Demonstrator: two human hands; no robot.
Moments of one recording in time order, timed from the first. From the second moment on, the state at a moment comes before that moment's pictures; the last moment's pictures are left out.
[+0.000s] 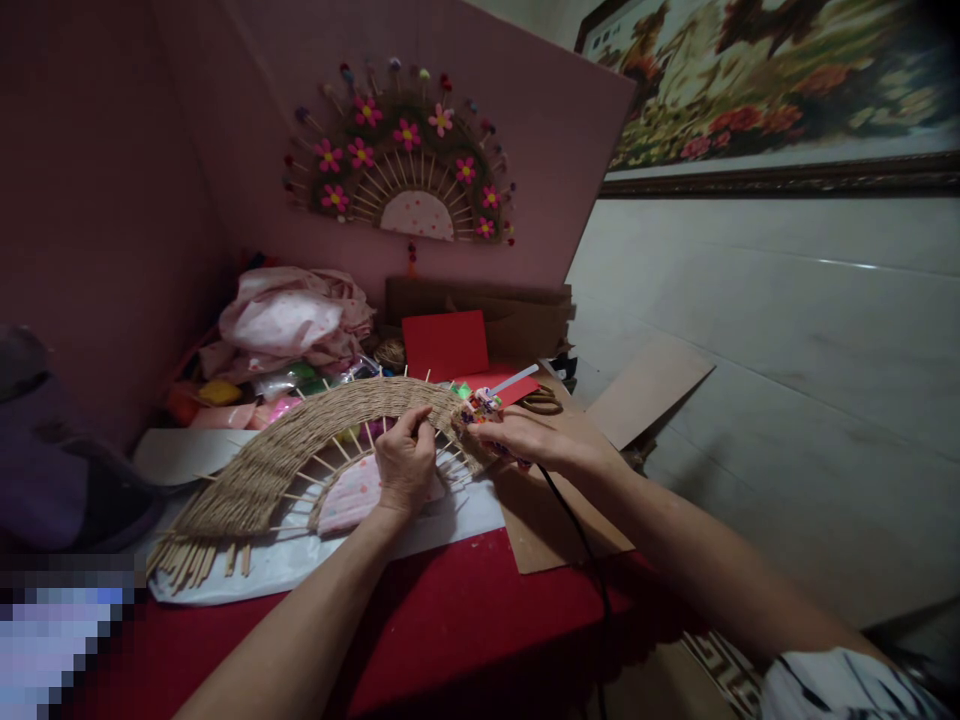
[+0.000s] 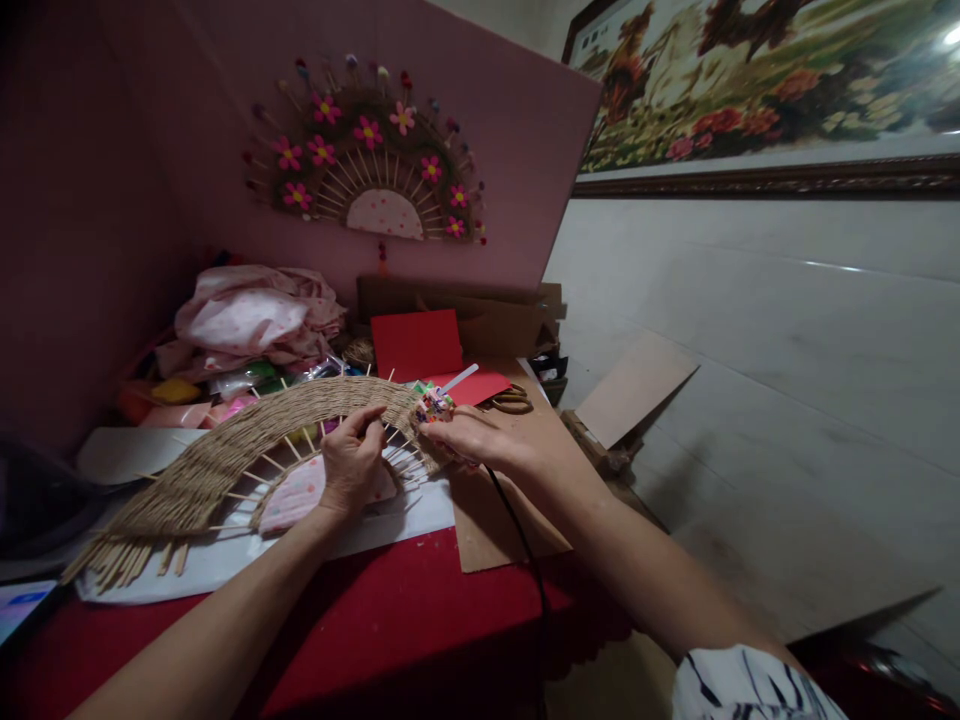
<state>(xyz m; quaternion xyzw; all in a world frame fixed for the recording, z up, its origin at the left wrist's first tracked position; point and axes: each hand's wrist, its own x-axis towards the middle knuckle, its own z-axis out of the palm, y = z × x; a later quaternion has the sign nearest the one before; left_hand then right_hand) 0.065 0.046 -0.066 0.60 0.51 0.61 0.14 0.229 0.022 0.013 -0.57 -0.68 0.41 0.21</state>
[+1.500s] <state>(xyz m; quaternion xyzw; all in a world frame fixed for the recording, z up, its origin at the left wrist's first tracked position) 0.065 0.045 -0.062 0.58 0.49 0.62 0.19 0.230 0.015 0.021 -0.58 -0.66 0.41 0.24</state>
